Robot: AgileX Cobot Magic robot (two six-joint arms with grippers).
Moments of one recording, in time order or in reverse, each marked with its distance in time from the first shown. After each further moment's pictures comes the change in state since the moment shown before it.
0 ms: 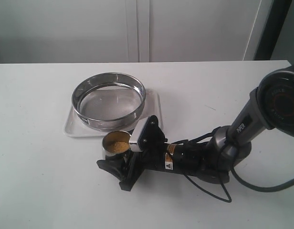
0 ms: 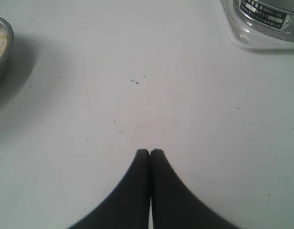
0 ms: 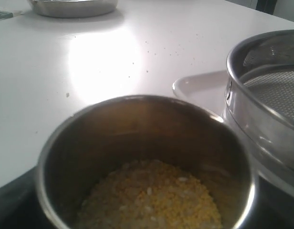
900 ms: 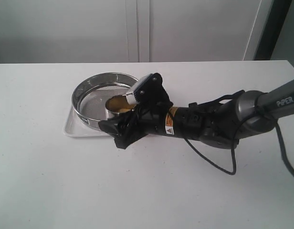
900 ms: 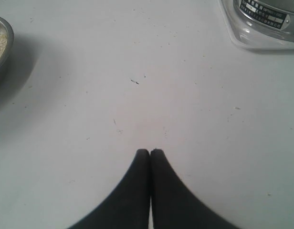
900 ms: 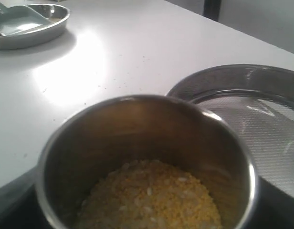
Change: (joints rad) left arm 0.000 0.000 0.000 0.000 0.000 0.000; right arm 0.000 -0.297 -0.037 -0.009 0.356 0.296
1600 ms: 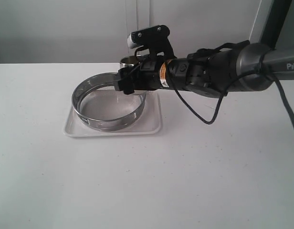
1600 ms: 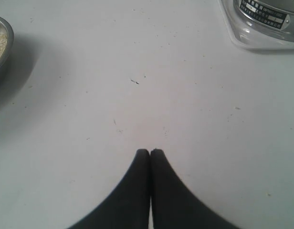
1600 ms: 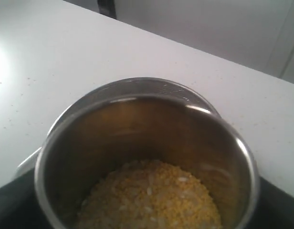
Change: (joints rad) left arm 0.000 0.000 0.000 0.000 0.000 0.000; right arm 0.000 -0.058 -0.299 -0.066 0.562 0.360
